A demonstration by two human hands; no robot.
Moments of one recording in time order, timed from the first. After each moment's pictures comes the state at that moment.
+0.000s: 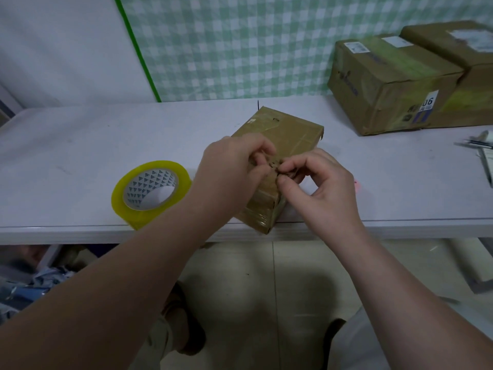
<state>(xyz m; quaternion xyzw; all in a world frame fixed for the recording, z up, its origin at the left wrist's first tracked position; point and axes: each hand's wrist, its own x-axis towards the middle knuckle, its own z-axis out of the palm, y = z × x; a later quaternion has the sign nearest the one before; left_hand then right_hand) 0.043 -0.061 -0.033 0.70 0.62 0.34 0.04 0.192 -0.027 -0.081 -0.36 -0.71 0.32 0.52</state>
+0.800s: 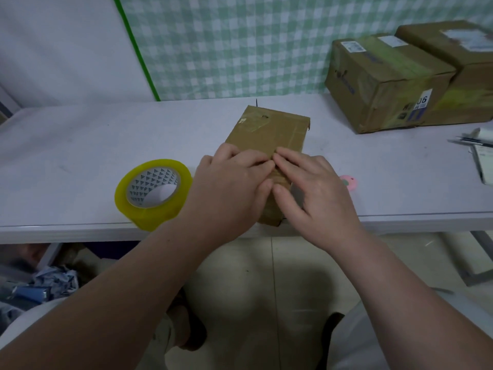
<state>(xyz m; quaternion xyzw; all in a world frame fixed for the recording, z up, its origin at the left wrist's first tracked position) 0.038 -0.080 -0.051 0.77 0.60 0.19 -0.09 0.197 -0.037 -0.083 -0.39 -0.84 0.10 0.35</state>
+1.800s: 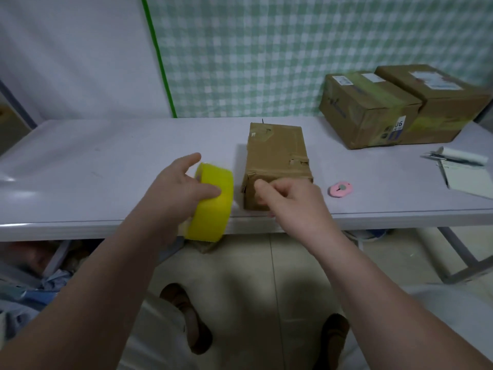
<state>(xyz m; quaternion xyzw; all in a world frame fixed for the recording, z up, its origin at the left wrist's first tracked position) -0.032 -0.152 -0.004 0.41 0.68 0.48 0.37 0.142 -0.110 -0.026 -0.51 -0.71 0.37 0.30</state>
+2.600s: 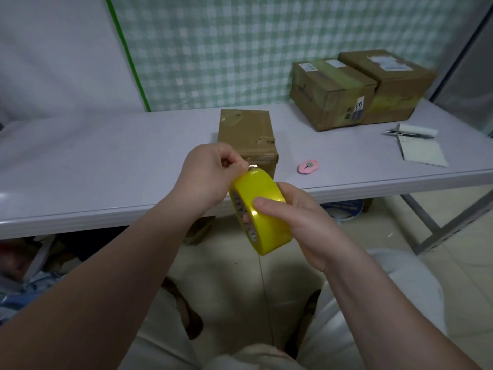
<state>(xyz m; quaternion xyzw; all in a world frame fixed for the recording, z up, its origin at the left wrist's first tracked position) 0.037 -0.143 -0.010 0.62 0.63 0.41 0.22 0.202 -0.168 -0.029 -0.44 -0.54 0.65 0.31</state>
